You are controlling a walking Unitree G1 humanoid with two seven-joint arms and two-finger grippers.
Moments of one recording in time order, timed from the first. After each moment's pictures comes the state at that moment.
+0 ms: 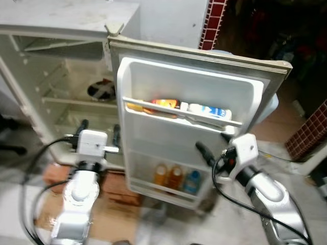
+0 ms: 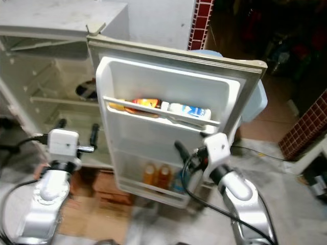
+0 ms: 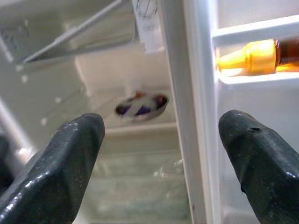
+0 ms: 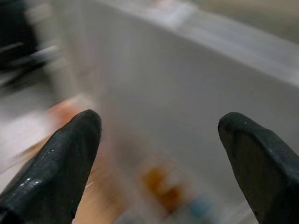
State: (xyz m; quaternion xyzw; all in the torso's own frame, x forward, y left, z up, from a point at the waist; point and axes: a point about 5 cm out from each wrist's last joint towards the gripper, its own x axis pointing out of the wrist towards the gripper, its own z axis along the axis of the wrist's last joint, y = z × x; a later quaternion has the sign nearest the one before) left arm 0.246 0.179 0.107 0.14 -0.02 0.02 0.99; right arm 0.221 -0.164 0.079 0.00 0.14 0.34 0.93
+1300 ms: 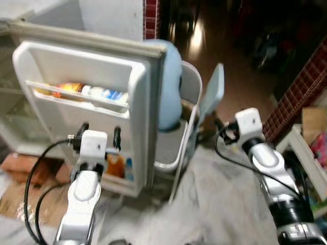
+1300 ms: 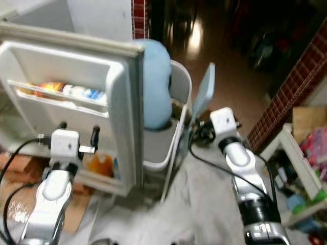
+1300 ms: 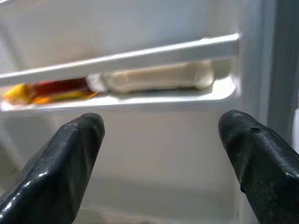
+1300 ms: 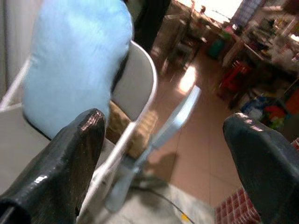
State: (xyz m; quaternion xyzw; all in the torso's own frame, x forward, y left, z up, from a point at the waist) left arm 0.249 0.178 0.110 0.13 -0.02 0.04 0.99; right arm 0.322 -0.189 0.119 -0.15 0.01 0.08 0.99
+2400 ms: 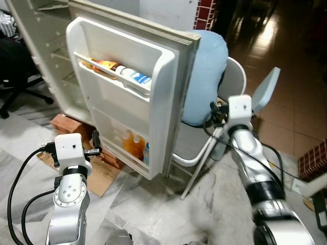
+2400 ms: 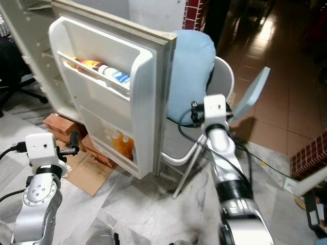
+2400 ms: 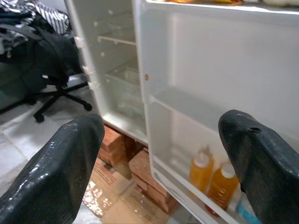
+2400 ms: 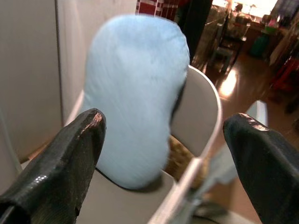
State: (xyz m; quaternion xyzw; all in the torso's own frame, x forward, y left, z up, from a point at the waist) left arm 0.242 0.195 0.098 0.03 0.05 0.12 0.99; right arm 0.363 -0.153 0.140 -0.06 0.00 -0.02 1.00
